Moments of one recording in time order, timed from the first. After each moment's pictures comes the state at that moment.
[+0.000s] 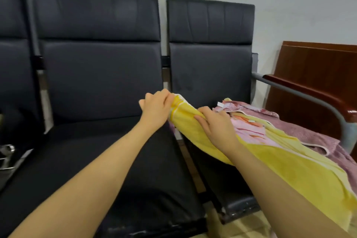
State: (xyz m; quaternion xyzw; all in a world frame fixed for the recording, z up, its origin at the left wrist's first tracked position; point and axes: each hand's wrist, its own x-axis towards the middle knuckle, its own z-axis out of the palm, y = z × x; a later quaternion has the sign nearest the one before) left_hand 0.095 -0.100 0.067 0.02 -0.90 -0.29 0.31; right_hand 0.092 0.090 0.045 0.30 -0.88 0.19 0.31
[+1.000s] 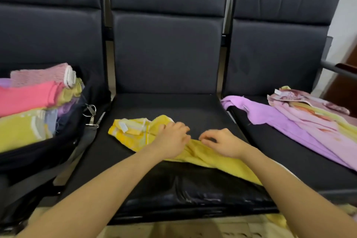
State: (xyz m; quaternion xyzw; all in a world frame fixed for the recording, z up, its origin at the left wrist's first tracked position) left_hand 0.206 -0.228 -0.040 -0.01 -1.00 -0.08 0.05; right_hand 0.120 -0.043 -0.043 0.41 -0.90 0.14 -0.06
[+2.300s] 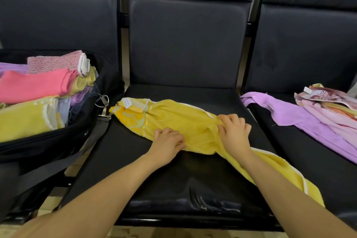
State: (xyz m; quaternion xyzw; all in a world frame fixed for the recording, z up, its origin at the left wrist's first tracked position) left_hand 0.207 -0.279 -0.109 0.02 -0.98 -0.15 0.11; right_hand 0.098 -0.086 -0.083 0.22 -0.95 0.18 0.13
